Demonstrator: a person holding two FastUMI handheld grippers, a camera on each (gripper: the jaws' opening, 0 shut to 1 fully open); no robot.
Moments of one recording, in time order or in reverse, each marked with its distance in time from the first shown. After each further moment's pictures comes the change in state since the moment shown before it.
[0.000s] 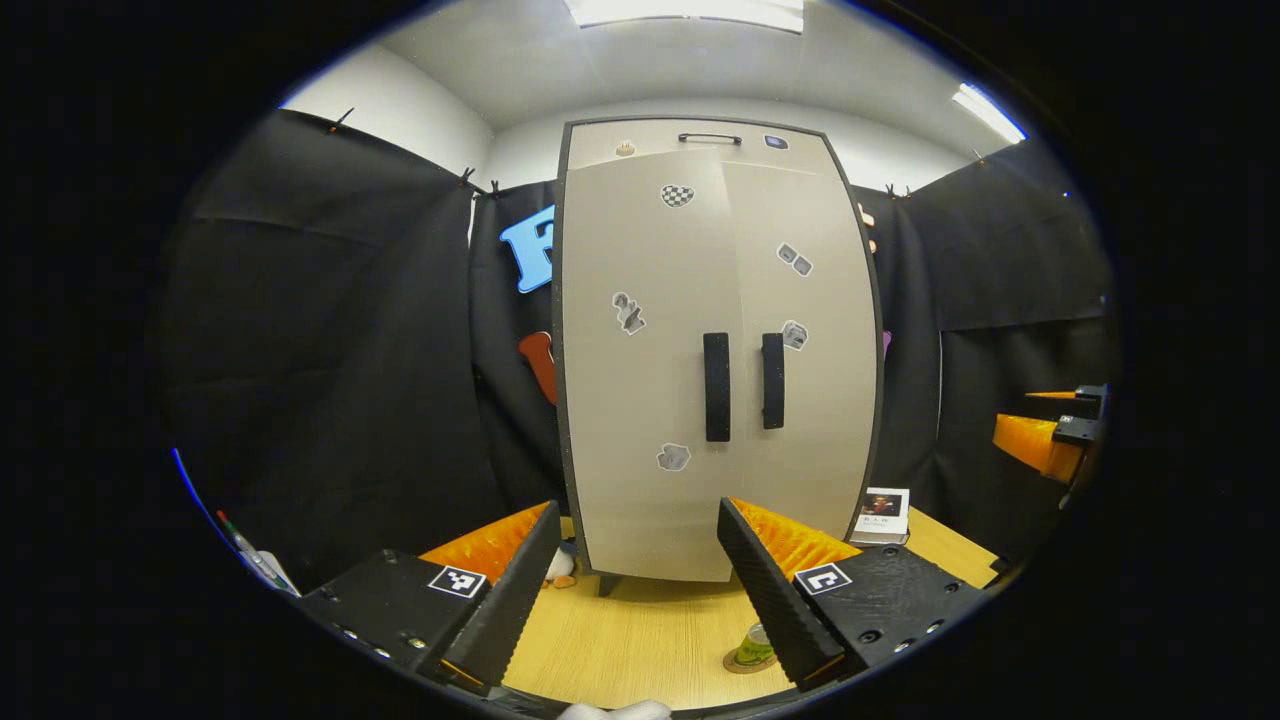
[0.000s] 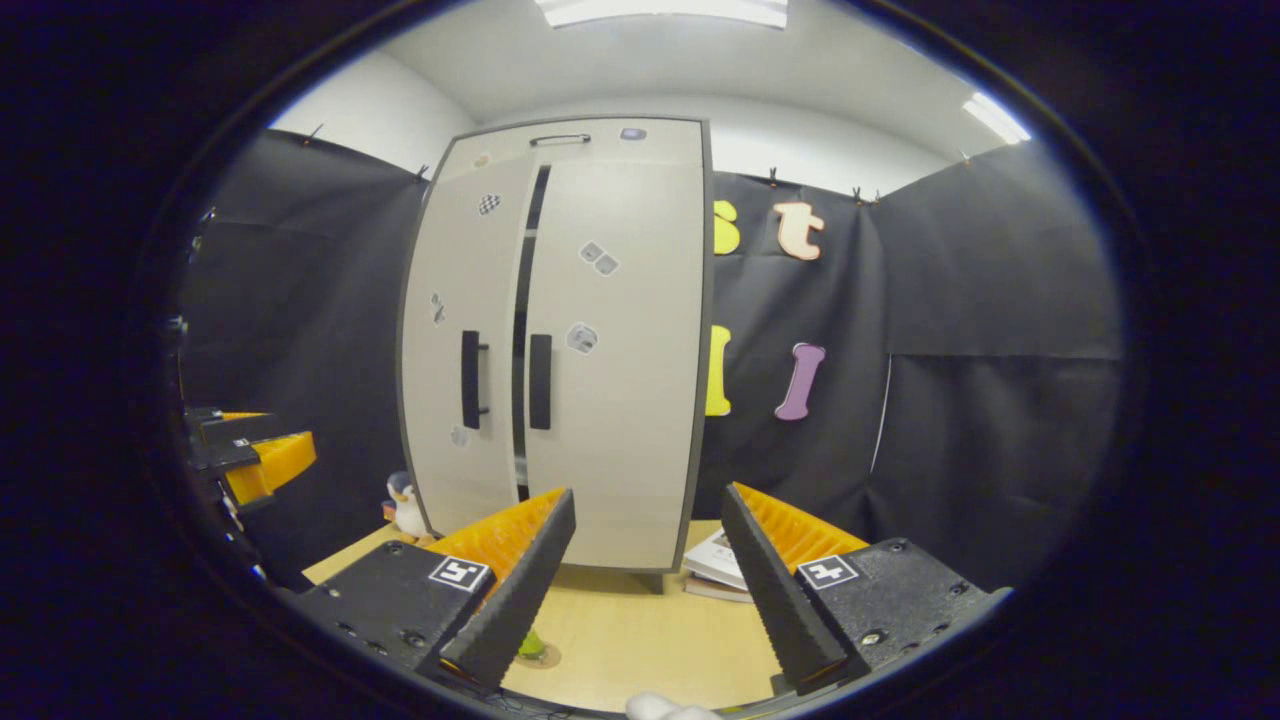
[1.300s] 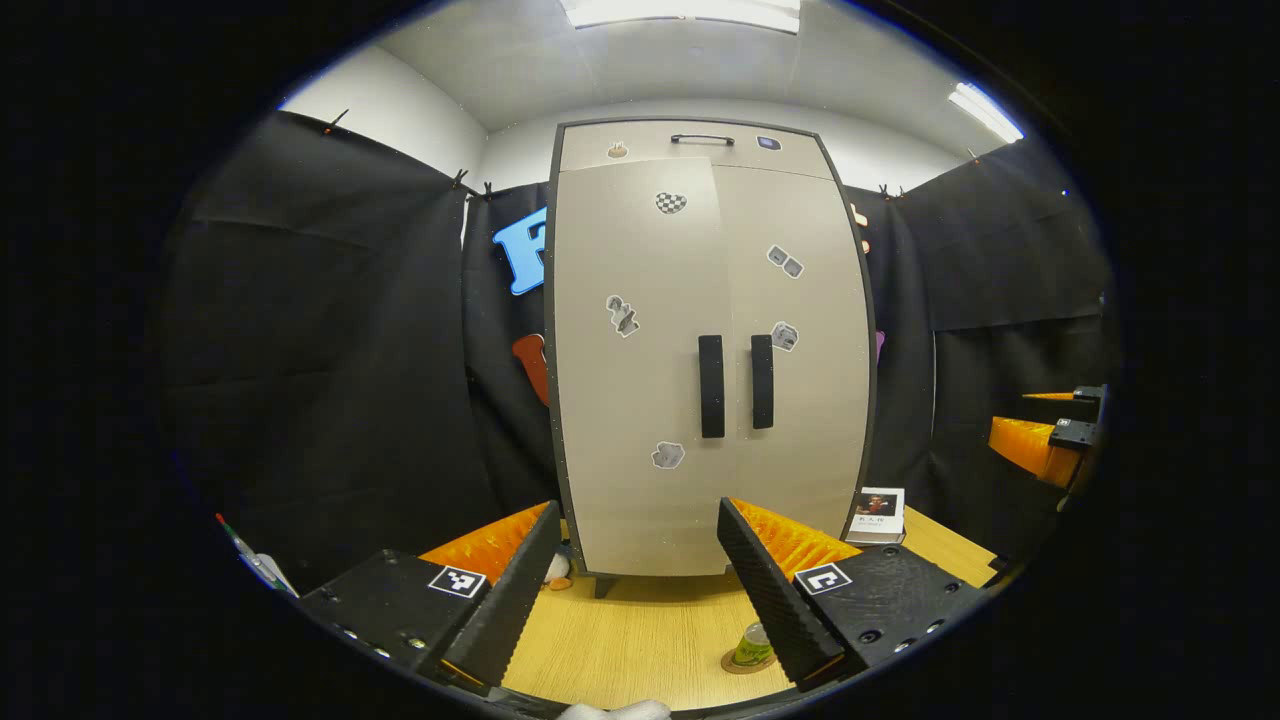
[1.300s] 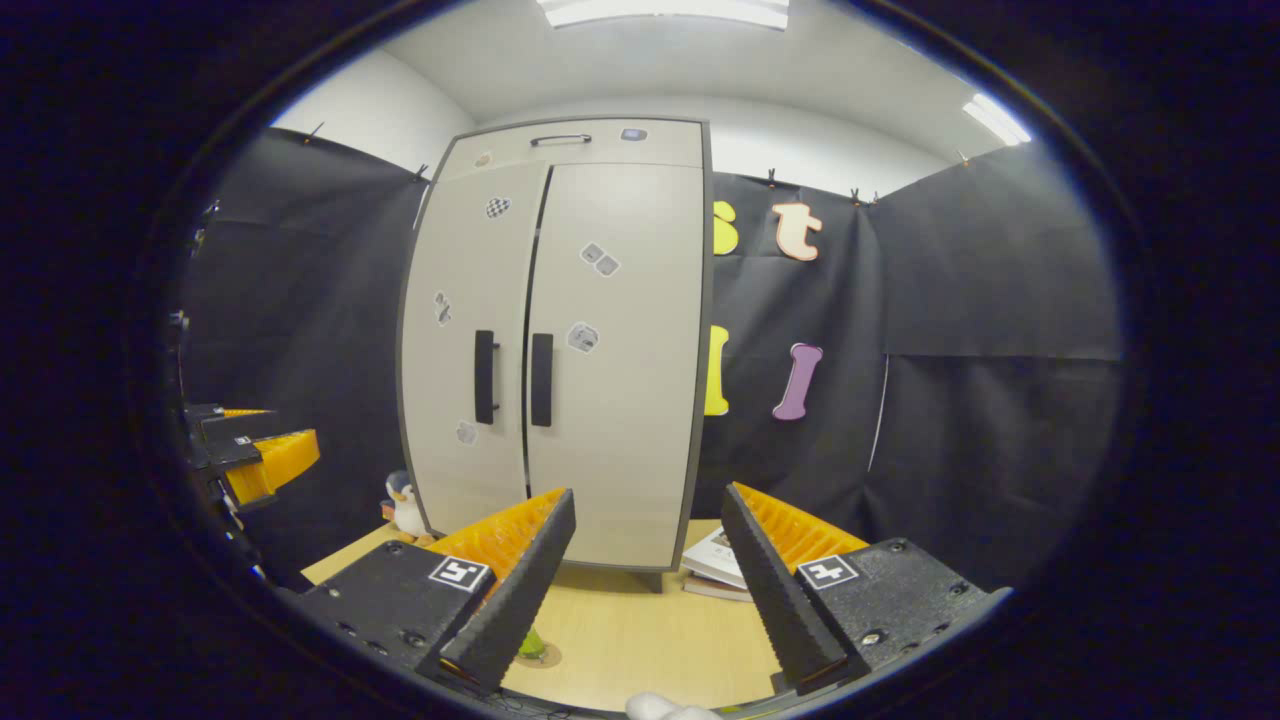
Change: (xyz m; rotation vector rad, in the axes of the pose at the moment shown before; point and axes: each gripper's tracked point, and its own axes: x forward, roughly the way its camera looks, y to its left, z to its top) left arm 0.002 -0.005 0.003 0.008 -0.007 -0.016; right arm -0.004 0.000 0.002 0.002 -0.006 -0.009
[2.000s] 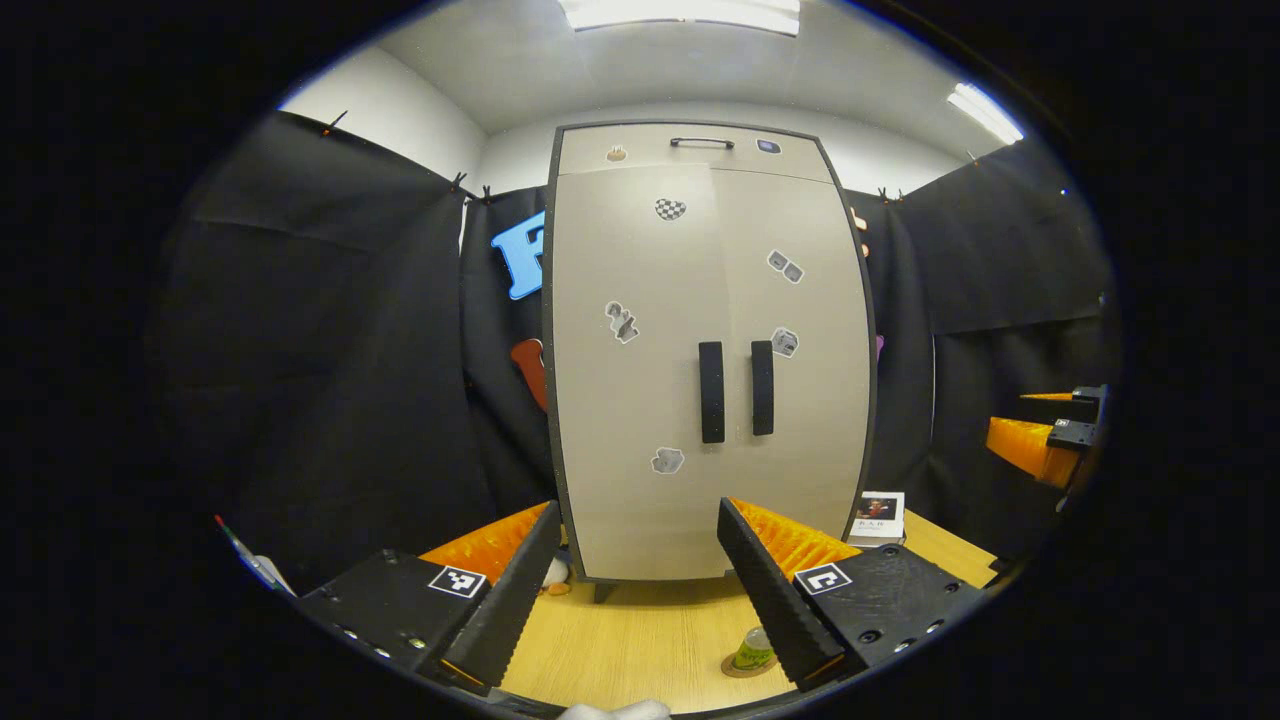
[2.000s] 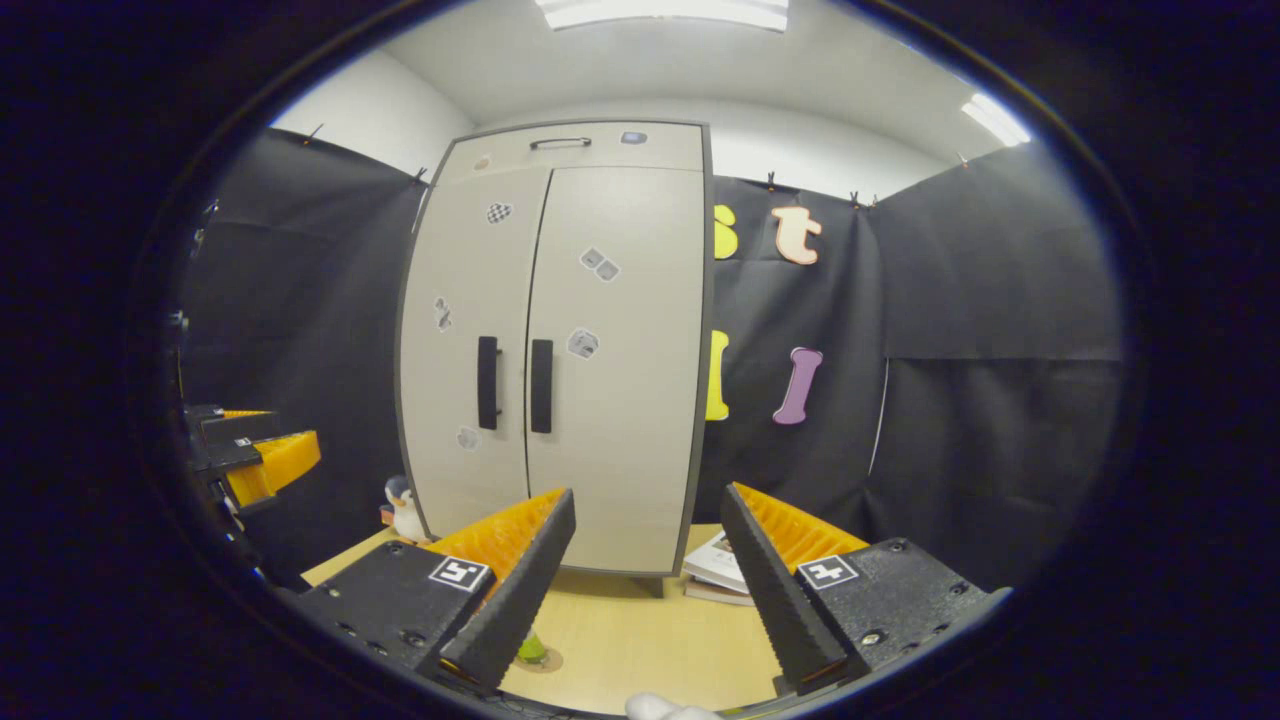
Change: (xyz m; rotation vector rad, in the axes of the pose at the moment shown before) left arm 0.006 0.001 0.004 0.000 -0.013 -0.005; right arm 0.005 0.004 0.005 0.002 -0.010 -0.001
